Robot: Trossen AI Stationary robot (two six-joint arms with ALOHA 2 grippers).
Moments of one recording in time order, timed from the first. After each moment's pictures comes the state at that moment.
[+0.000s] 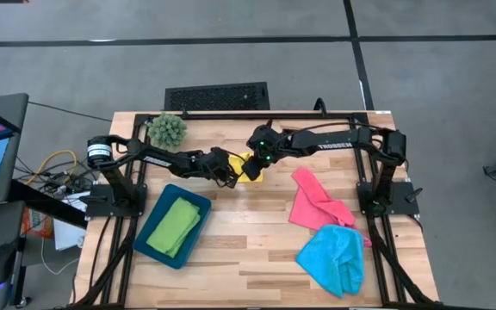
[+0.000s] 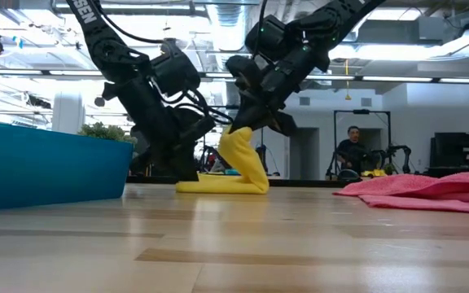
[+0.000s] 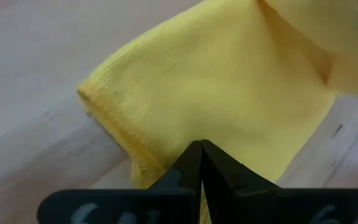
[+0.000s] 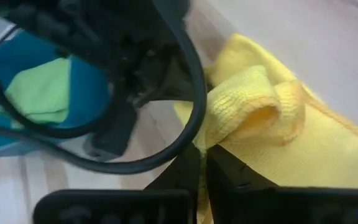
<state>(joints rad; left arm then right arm) 0.23 1.72 0.75 0.09 -0.14 -0.69 -0.25 1.84 1.25 -0.25 -0.23 0.46</state>
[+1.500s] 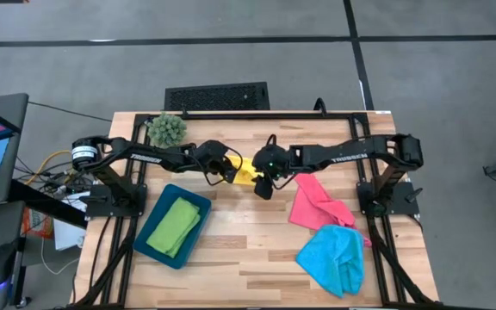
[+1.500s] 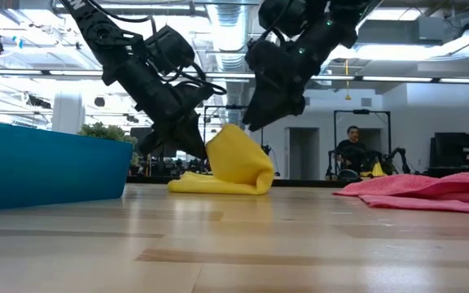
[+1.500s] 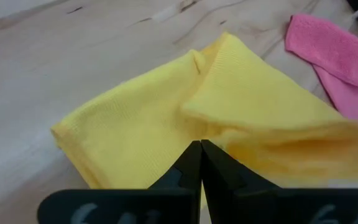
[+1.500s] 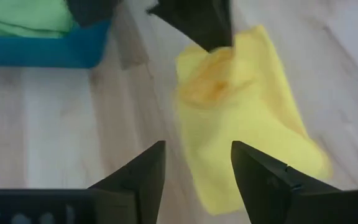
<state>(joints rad) 0.28 1.59 0.75 0.08 -0.03 -0.66 -0.09 1.71 1.14 -0.30 0.03 0.17</state>
